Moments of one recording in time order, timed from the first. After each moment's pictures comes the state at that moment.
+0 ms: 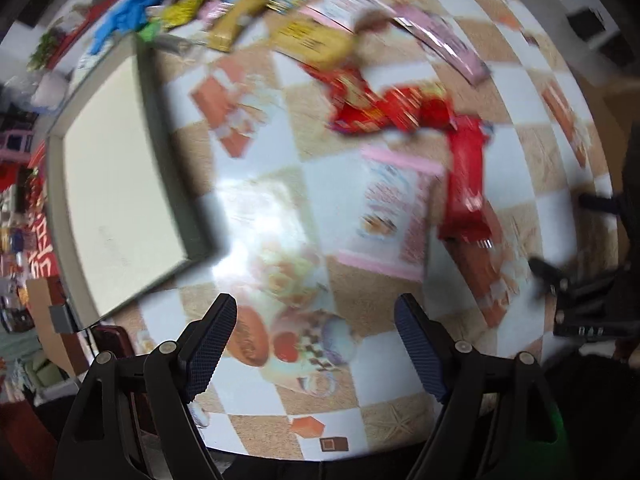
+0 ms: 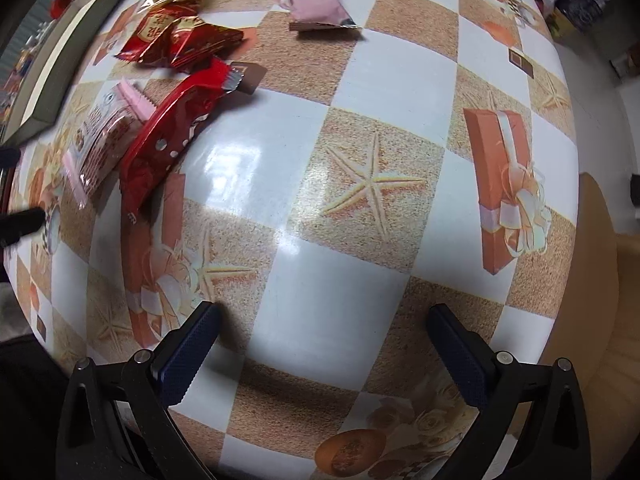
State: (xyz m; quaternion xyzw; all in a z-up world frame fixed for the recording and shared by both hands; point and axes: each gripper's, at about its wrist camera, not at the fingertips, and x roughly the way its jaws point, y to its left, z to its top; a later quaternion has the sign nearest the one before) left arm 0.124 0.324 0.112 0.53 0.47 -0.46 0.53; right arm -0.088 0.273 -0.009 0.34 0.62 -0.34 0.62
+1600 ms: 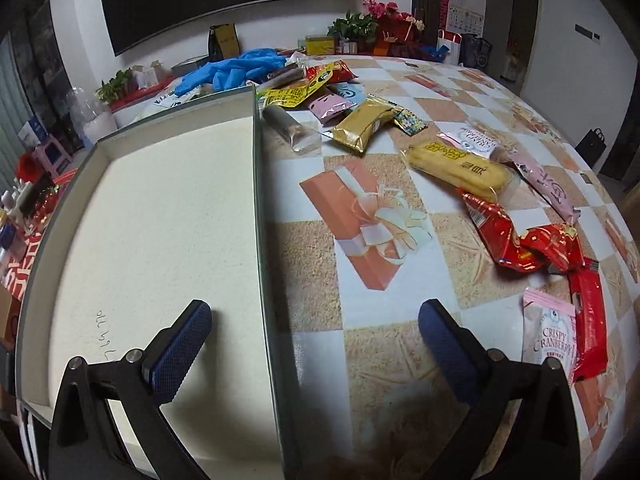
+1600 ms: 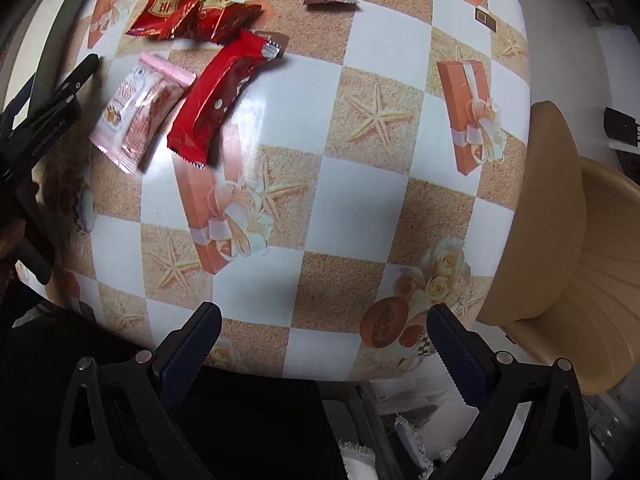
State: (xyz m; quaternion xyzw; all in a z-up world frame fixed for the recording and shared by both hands) left arm 0.208 0.285 0.042 0.32 0.33 -0.57 0.68; right arm -0.024 0.308 0.065 0.41 0.70 -0.35 0.47
